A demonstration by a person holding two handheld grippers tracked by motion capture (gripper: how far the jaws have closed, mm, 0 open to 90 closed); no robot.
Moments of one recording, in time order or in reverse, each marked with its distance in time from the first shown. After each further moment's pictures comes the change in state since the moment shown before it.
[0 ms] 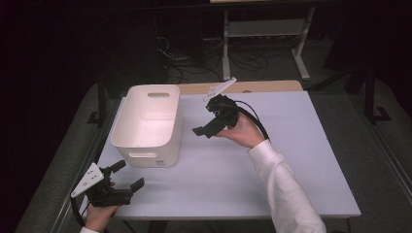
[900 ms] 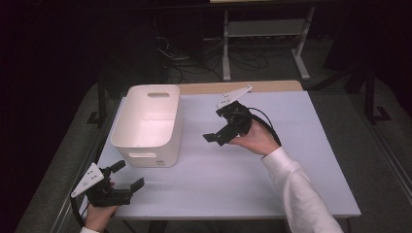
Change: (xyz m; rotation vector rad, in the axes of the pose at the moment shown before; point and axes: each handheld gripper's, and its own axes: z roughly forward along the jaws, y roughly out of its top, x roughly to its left) left arm 0.001 0.000 -0.001 0.016 0.008 0.011; right arm 0.007 -0.027 -0.026 -0.035 -0.011 -0.009
